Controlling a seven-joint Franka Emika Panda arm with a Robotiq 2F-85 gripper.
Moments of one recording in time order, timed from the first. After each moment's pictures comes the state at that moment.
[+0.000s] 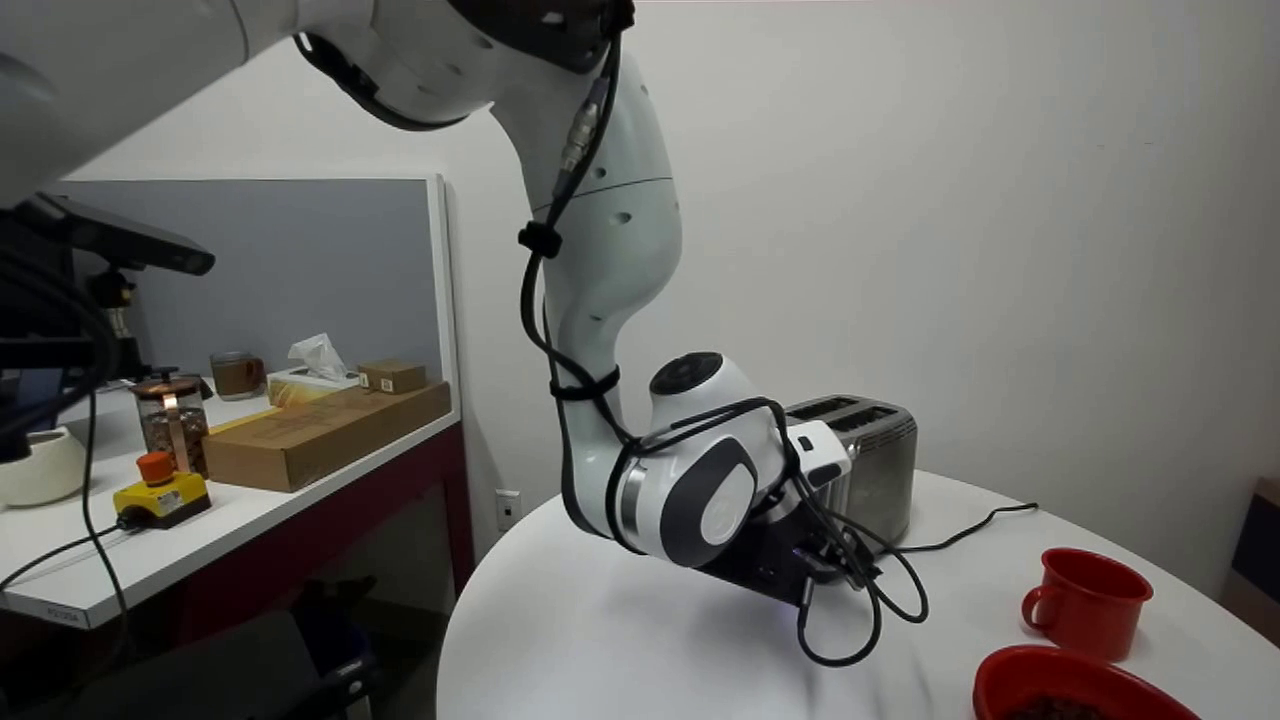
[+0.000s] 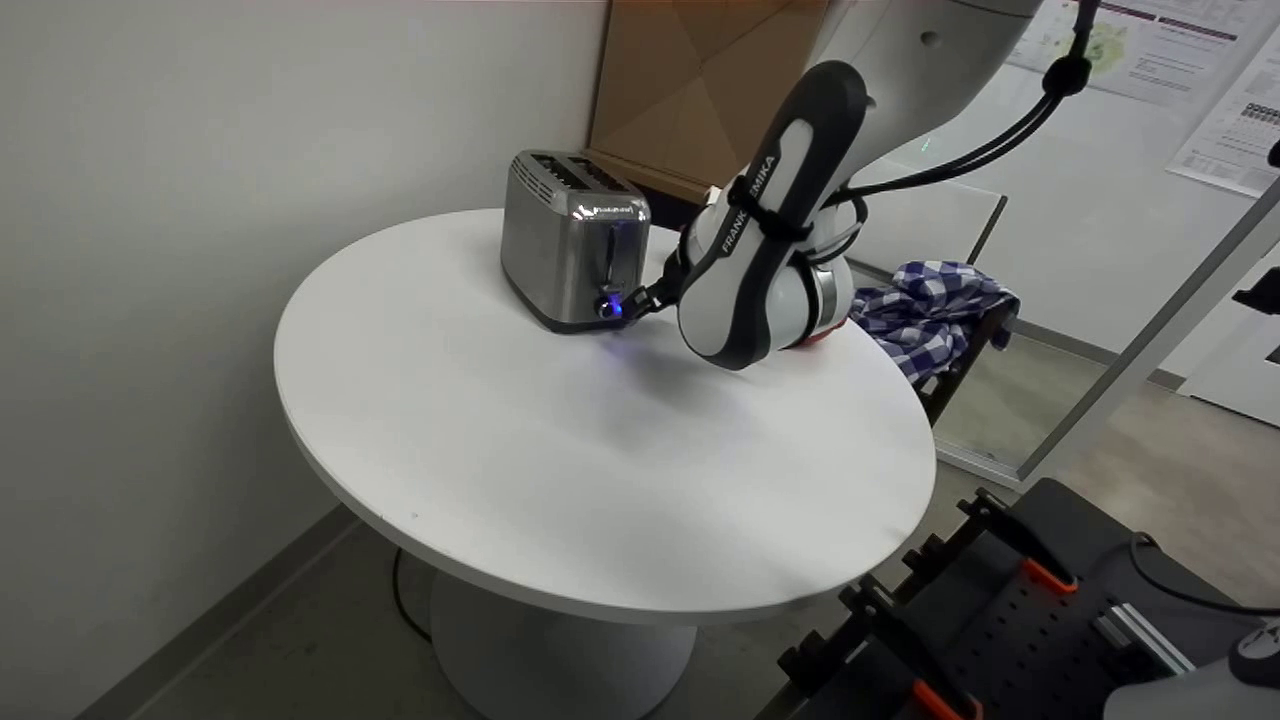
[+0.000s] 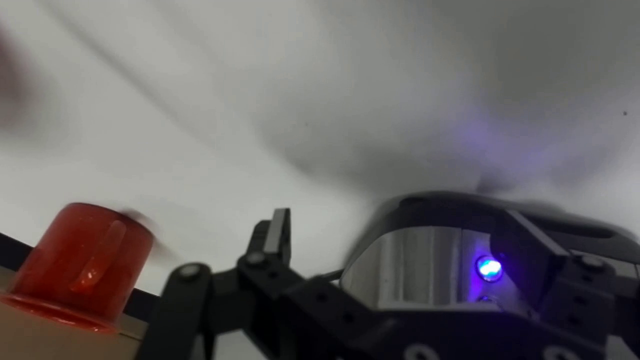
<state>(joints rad) 0.16 0.88 -0.23 -2.10 0.02 3.61 -0.03</state>
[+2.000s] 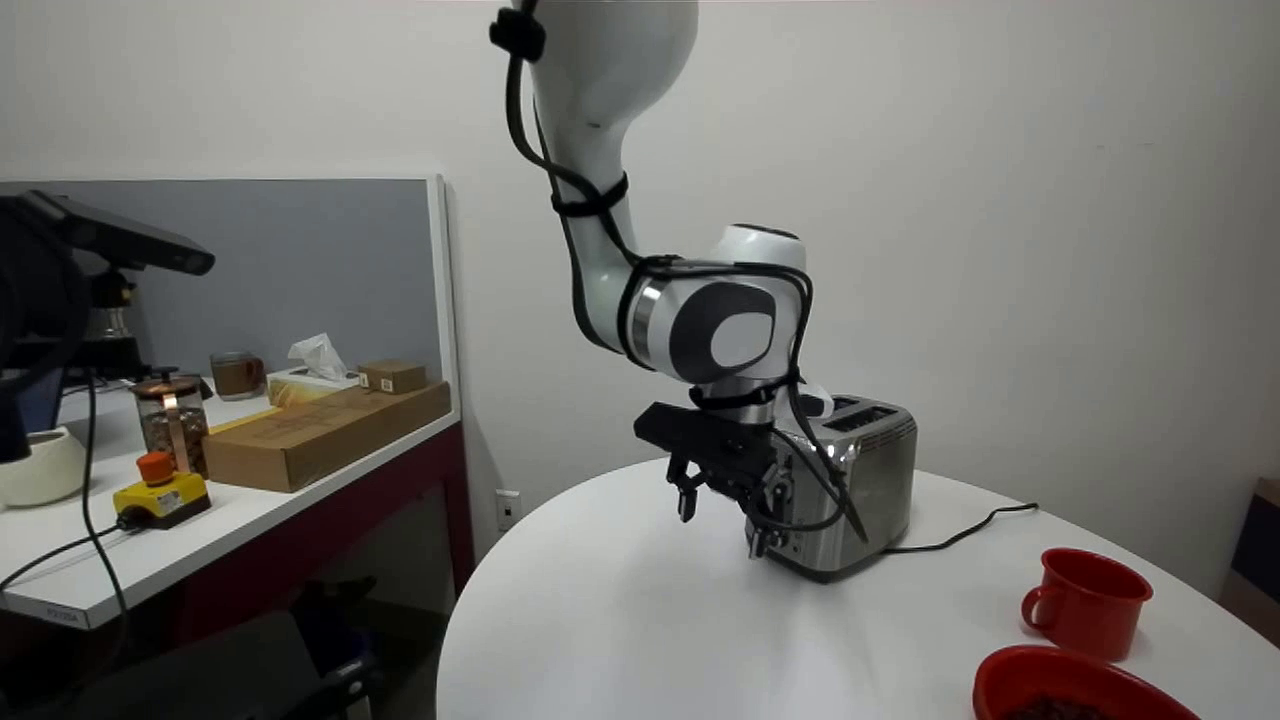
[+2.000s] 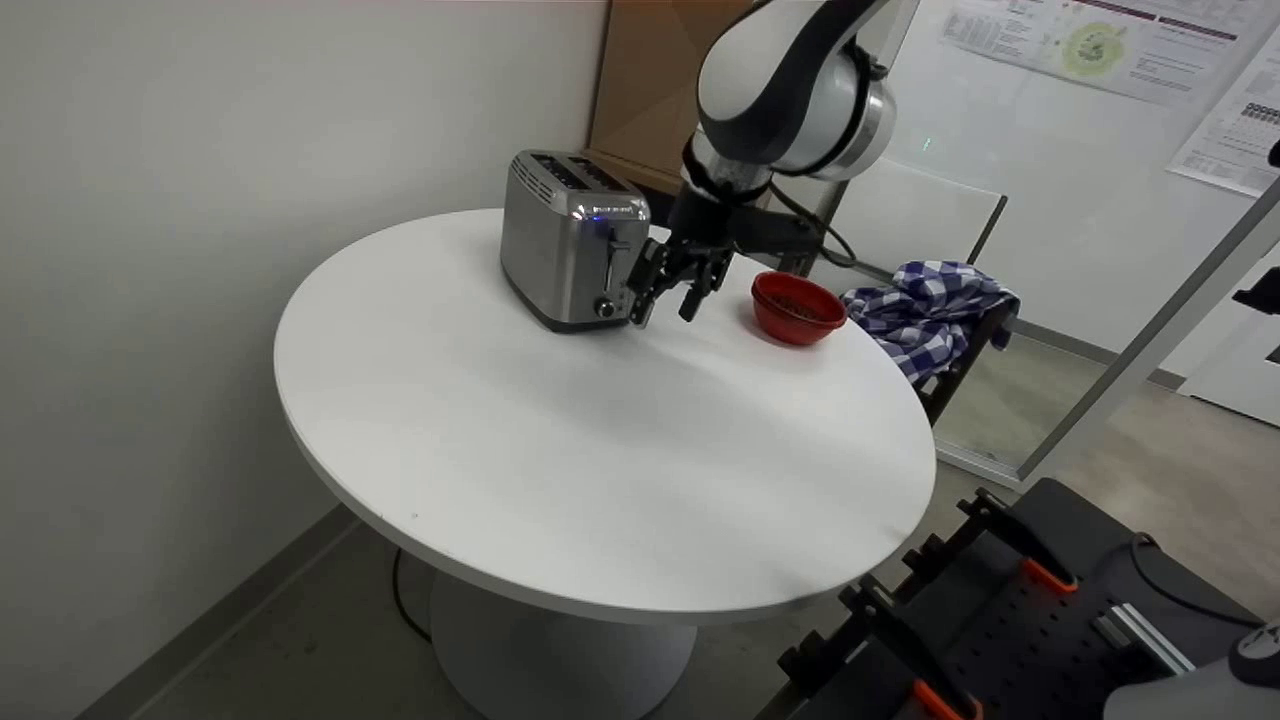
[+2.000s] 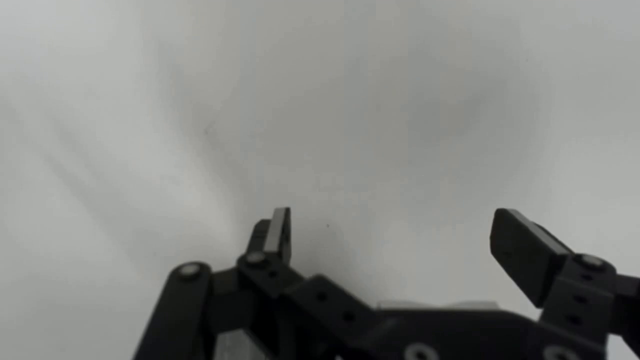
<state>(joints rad) -0.27 0.50 0.24 -2.18 0.00 2.71 -0.18</state>
